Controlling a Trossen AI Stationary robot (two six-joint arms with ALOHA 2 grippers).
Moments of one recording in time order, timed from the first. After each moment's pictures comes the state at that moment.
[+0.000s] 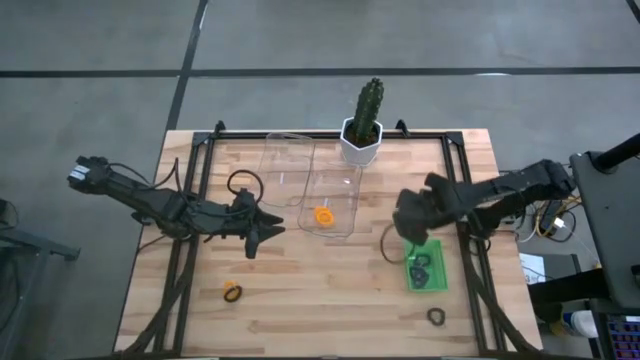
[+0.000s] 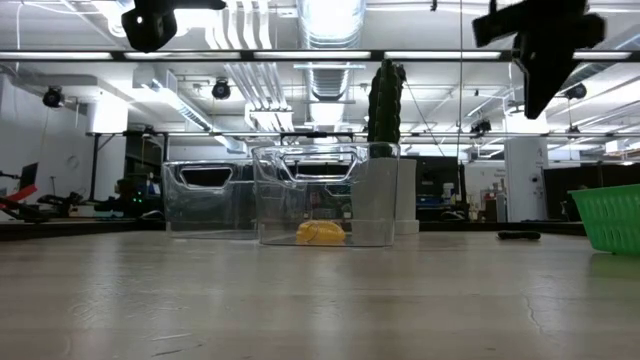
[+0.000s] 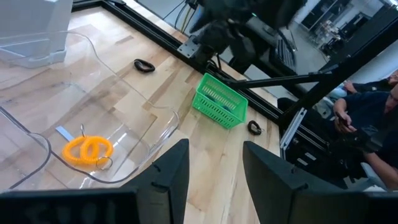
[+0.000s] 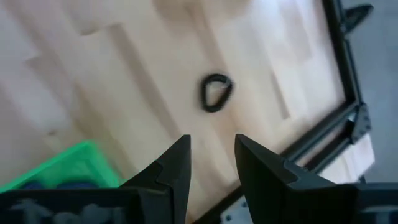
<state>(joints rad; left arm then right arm) -0.36 0.94 0.81 -0.19 -0.42 -0.73 0.22 1.34 1.15 -1.43 0.42 0.69</state>
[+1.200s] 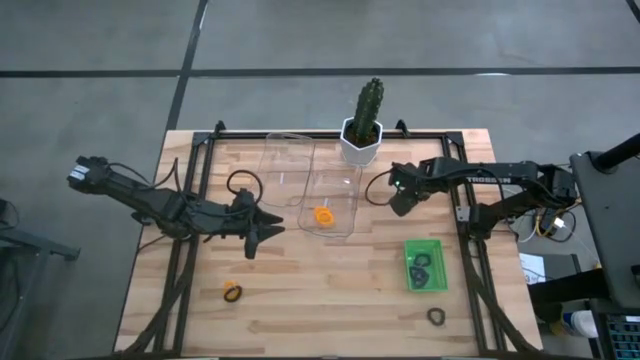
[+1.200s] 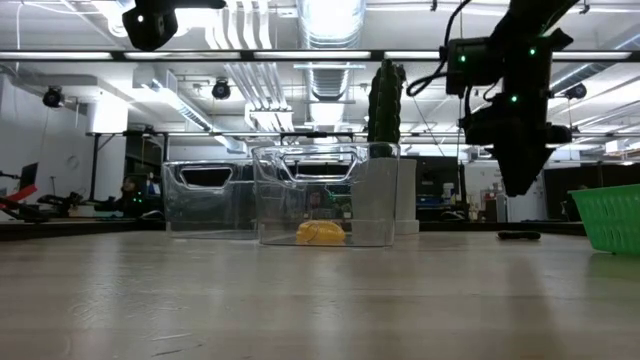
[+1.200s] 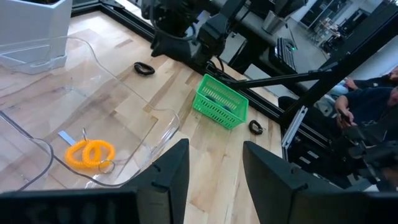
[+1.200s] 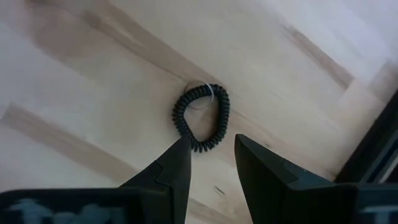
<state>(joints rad) -0.36 0.93 0.81 -0.19 -0.42 -0.70 -0.31 1.31 0.81 -0.97 0.22 0.68</state>
